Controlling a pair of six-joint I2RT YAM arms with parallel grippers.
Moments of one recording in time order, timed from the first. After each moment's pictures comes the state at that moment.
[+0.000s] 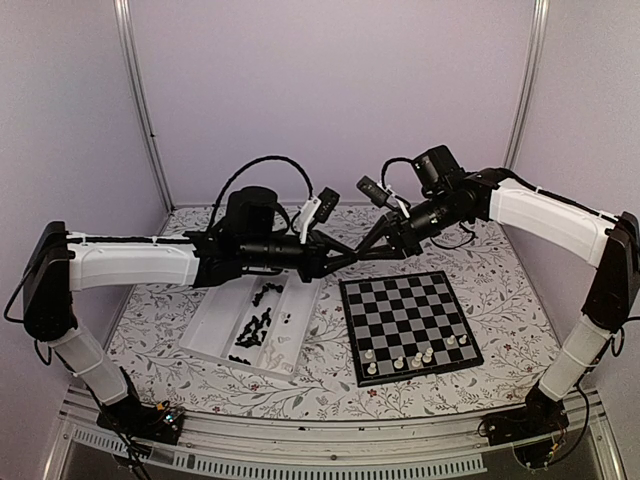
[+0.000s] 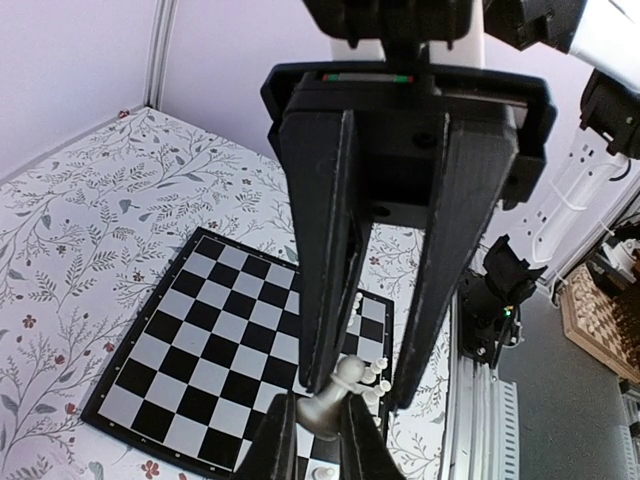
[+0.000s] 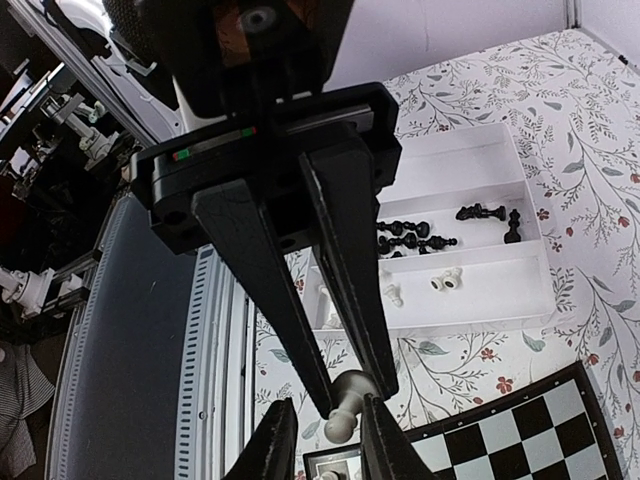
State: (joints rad) left arm -0.88 1.63 1.11 0.24 0.46 -0.22; right arm 0.63 1.67 1.49 -0.68 -0.95 -0.30
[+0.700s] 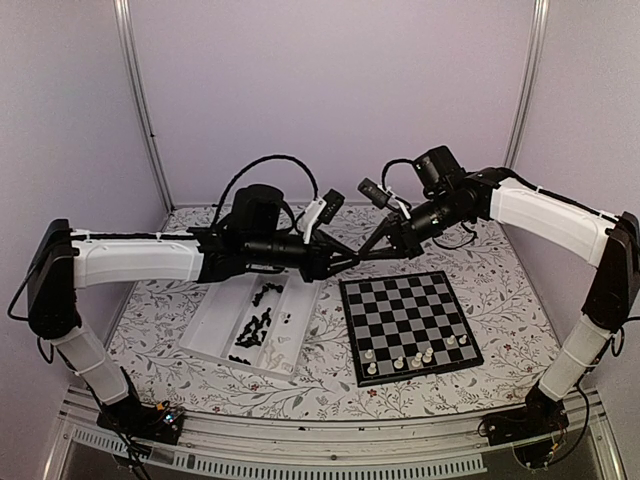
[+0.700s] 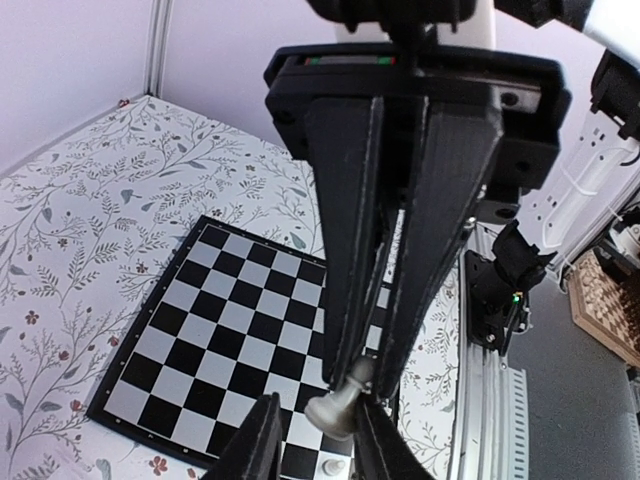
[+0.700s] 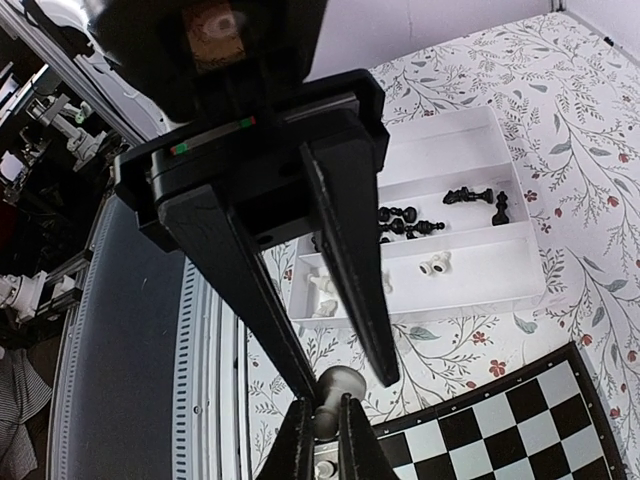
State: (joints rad) left arm -0.88 1.66 1.15 0.19 0.48 -0.18; right arm 0.62 1.67 1.49 -0.71 -0.91 -0.30
